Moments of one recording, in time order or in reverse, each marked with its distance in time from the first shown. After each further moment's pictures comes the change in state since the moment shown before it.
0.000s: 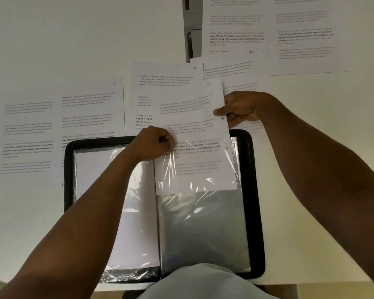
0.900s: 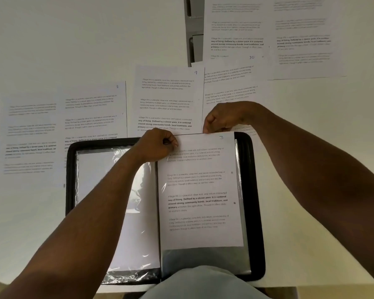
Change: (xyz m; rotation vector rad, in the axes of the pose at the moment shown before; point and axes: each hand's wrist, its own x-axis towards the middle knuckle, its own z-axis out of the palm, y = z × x) left_hand 0.001 0.003 0.002 0.064 0.004 0.033; right_hand 0.000 -0.015 0.031 -0.639 -0.126 -0.074
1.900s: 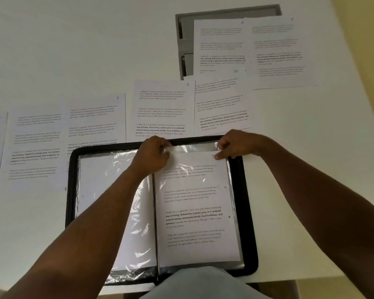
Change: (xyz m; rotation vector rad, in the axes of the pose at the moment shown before) left_hand -0.028 0.003 0.027 0.015 0.259 0.039; right_hand -0.080 0.030 0.056 0.126 0.154 0.045
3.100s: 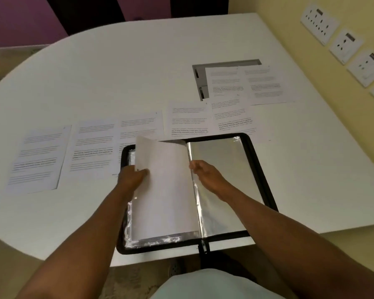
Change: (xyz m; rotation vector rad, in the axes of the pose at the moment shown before) left_hand -0.188 -0.107 -0.086 -0.578 0.234 -0.442; right_hand -0.063 -0.119 0.265 0.406 0.510 -0.206
